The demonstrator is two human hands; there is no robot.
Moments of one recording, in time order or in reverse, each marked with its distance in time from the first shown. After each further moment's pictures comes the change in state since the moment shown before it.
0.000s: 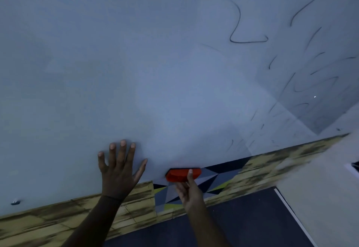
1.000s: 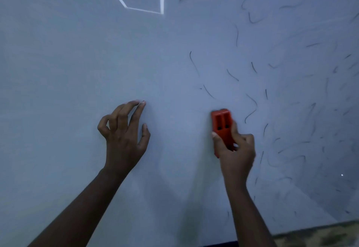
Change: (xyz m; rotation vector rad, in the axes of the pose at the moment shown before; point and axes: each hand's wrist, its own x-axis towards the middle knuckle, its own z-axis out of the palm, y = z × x) left_hand 0.297 -0.028 -0.137 -0.039 0.424 -0.158; right_hand -0.209 -0.250 0.162 -0.638 0.091 -1.707
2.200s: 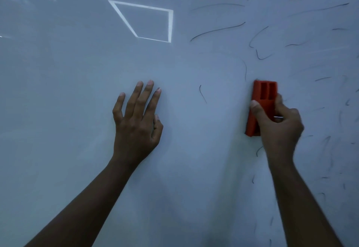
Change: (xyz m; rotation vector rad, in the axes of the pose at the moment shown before) left_hand 0.102 -0.006 0.012 0.001 0.116 0.136; right_hand 0.140 -0.082 -0.015 0.044 0.121 -0.096
